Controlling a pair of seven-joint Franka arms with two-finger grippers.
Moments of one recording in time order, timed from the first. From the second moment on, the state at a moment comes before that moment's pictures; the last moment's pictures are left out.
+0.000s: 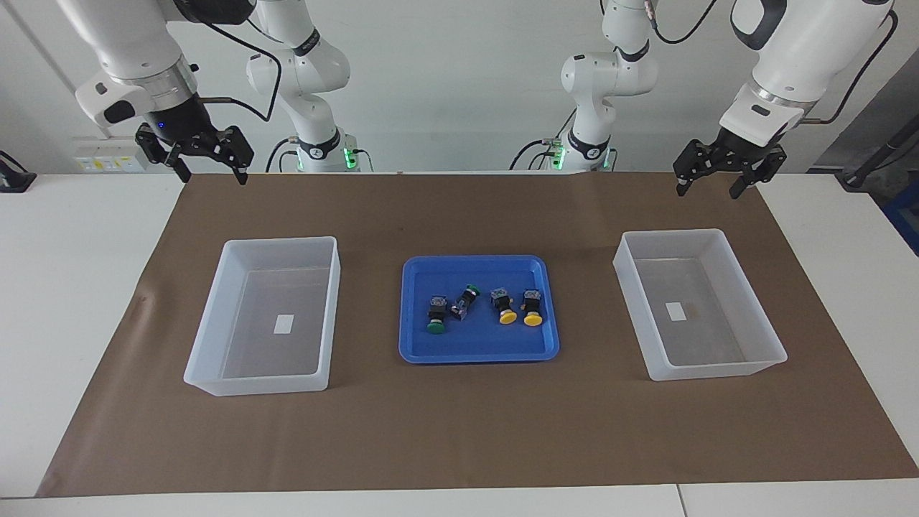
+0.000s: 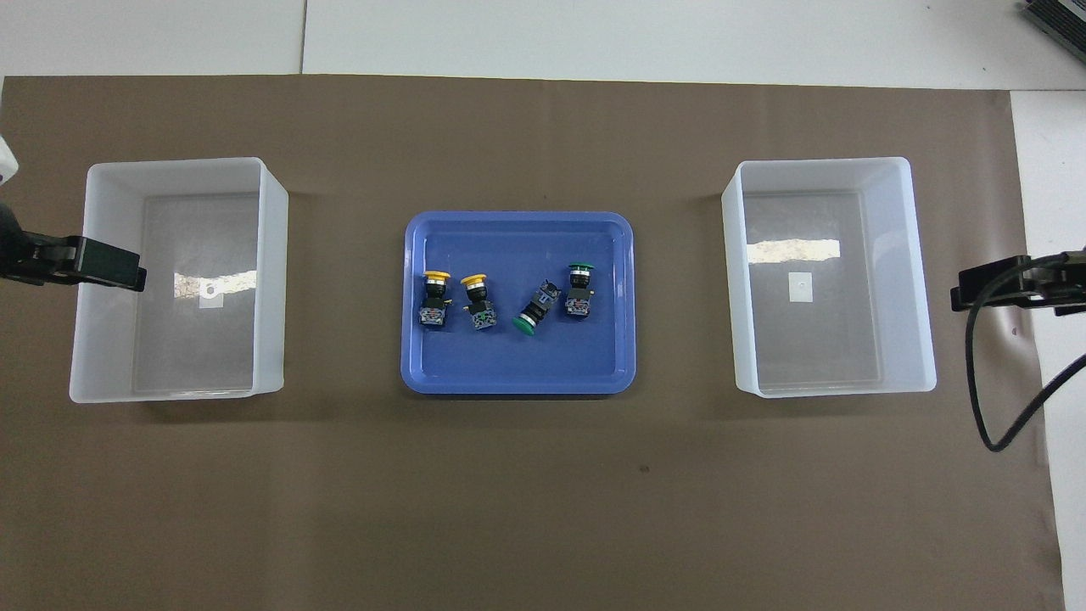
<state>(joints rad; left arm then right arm) -0.06 -0.02 -0.01 -1.59 -0.02 1.57 0.07 0.13 -0.07 -0.14 -1.61 -0.02 1.52 0.06</state>
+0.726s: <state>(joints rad) -0.06 -0.02 -0.01 -1.59 -0.02 1.57 0.07 0.13 -0.07 -0.14 -1.61 -0.02 1.52 0.06</state>
